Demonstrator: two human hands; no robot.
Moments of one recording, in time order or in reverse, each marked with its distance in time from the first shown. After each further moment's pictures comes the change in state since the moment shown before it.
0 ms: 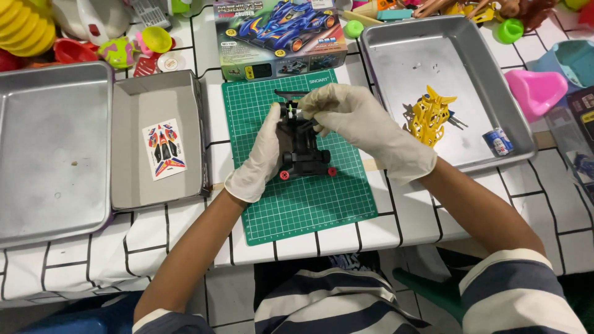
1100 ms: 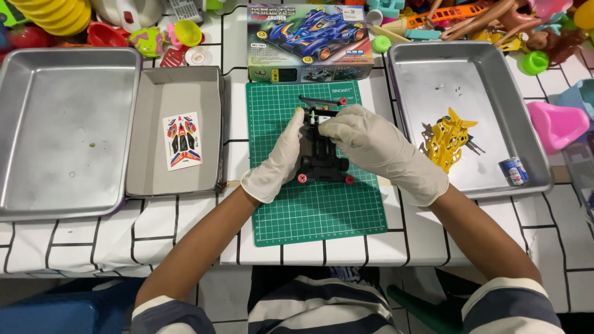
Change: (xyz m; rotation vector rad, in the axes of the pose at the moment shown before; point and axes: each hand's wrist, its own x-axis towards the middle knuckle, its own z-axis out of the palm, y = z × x) left_hand -0.065 0.036 0.076 0.042 0.069 -0.048; right_hand 0.042 0.109 -0.026 -0.855 -0.191 -0.919
